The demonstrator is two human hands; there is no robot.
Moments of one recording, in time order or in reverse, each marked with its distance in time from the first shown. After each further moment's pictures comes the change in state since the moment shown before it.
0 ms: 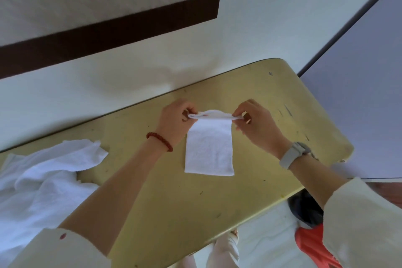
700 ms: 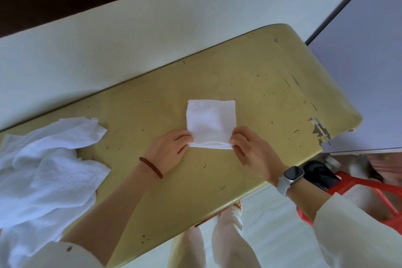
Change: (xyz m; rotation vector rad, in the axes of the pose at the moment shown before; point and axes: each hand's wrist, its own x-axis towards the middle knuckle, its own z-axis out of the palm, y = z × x) left_hand -0.101 -0.074 0.038 0.296 -0.114 0.447; right_hand -0.101 0.048 0.063 -0.381 -0.097 -0.328
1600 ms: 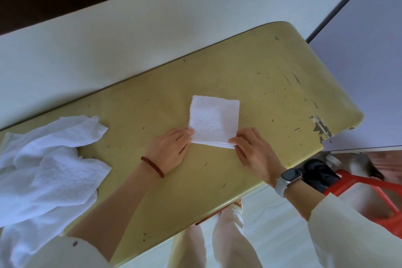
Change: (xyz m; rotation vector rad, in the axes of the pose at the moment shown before) left_hand -0.002 0.001 0.003 0.111 0.063 0.068; right_hand -0.009 0.004 0.015 -0.085 0.163 -0.062
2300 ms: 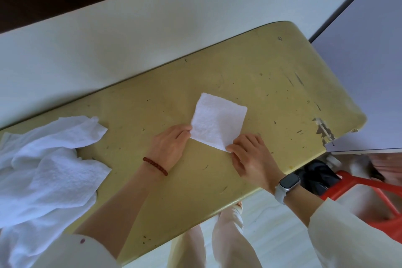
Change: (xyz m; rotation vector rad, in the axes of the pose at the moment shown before) left_hand 0.006 -0.002 0.006 0.077 0.063 -0.076; right_hand -0.004 -0.008 0.005 -0.077 -0.023 -0.041
